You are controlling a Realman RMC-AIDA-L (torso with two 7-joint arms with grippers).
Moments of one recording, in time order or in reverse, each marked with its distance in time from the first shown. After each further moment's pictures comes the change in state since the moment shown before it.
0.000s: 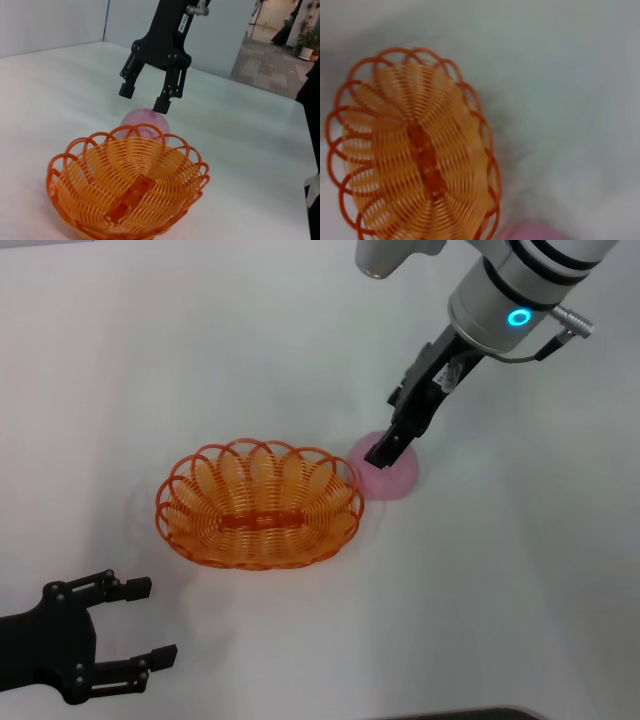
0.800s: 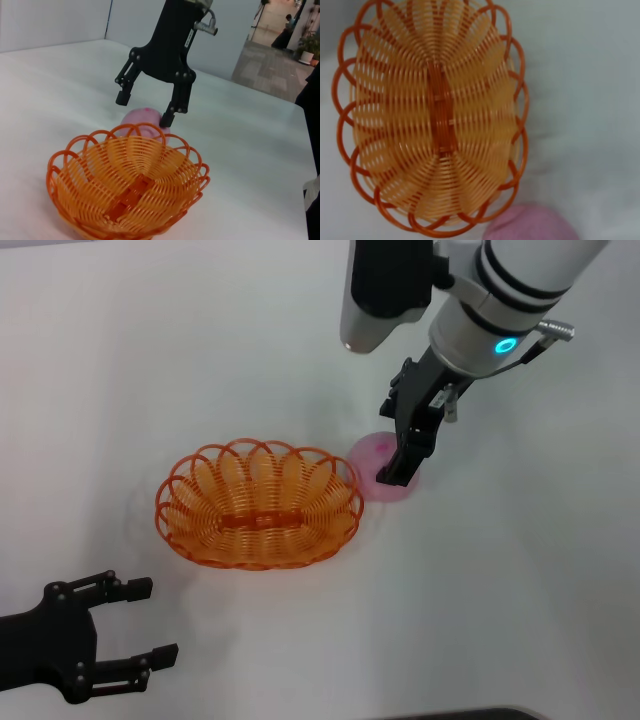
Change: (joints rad) left arm -0.004 0.000 0.000 0.000 0.003 0.002 -0.028; right arm -0.012 0.004 -0.188 -0.004 0.002 0.072 -0.151
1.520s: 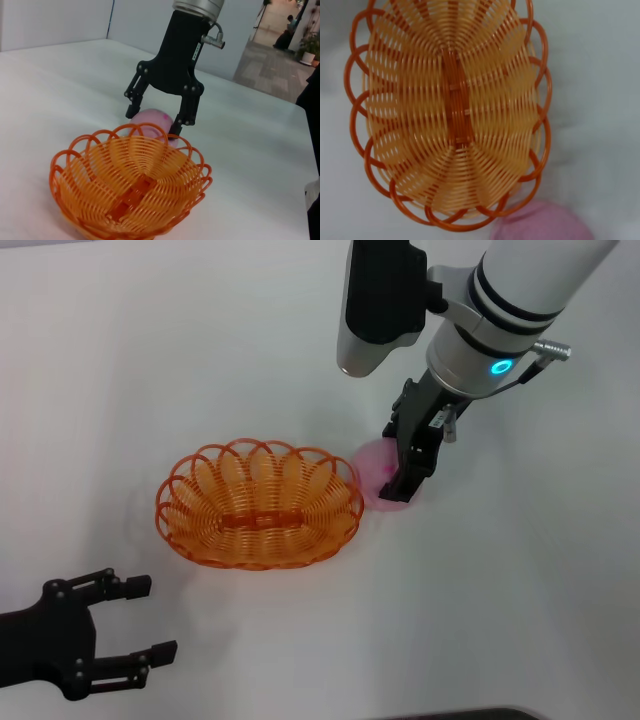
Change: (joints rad) left arm -0.003 0.000 0.000 0.005 0.000 -0.001 -0.016; right arm -0.011 0.002 -0.055 0.017 0.018 0.008 0.030
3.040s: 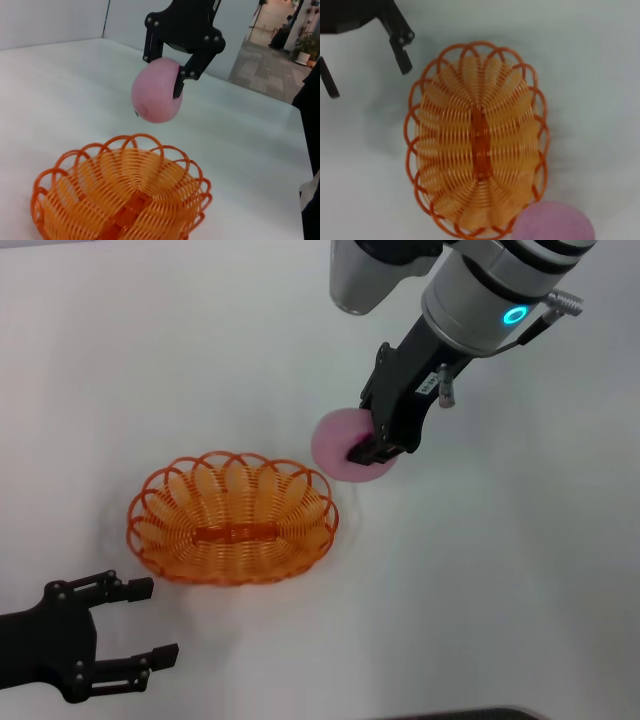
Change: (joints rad) left arm 0.000 0.000 0.008 0.008 0.000 0.013 -0.009; right arm -0.024 -0.008 0.088 -0.273 0.092 -0.225 0.012
